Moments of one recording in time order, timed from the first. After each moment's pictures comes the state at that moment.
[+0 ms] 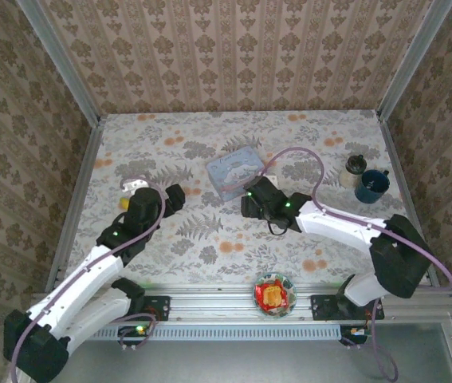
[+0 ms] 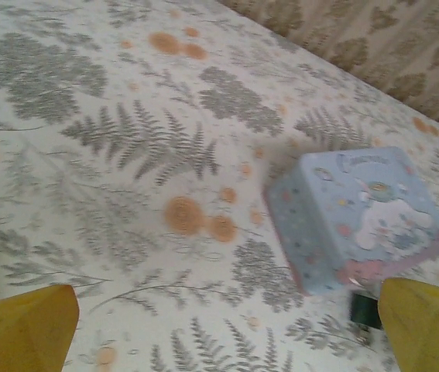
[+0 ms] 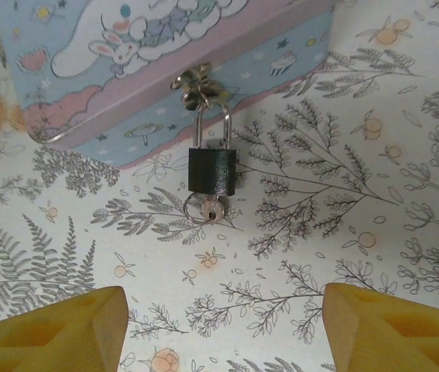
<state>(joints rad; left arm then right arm) -0.54 0.82 0.58 -0.34 -0.33 -0.73 0.77 1.50 0.96 -0.41 0.29 0.71</state>
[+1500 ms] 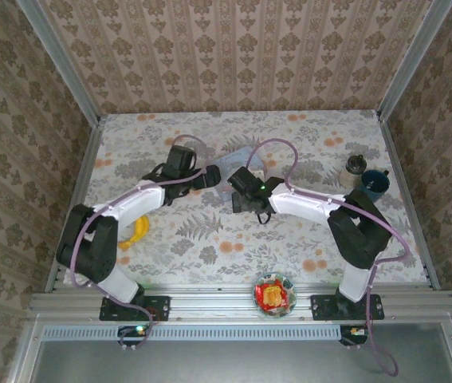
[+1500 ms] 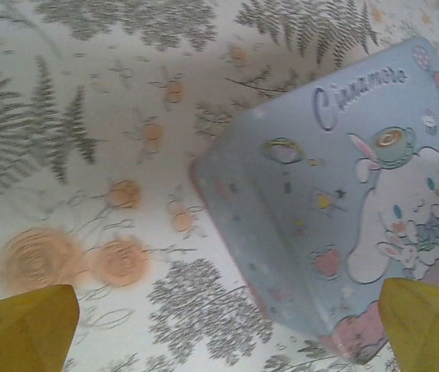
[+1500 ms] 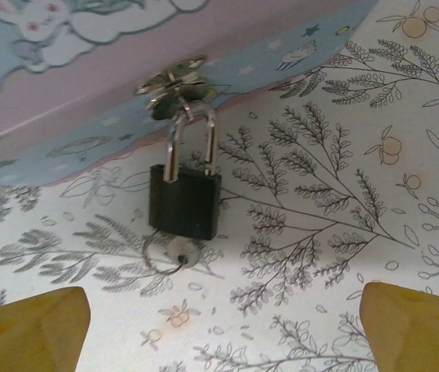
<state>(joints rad) -0.52 1.60 1.02 -0.21 0.06 -0.54 0.74 1.80 1.21 -0.57 0.33 0.65</state>
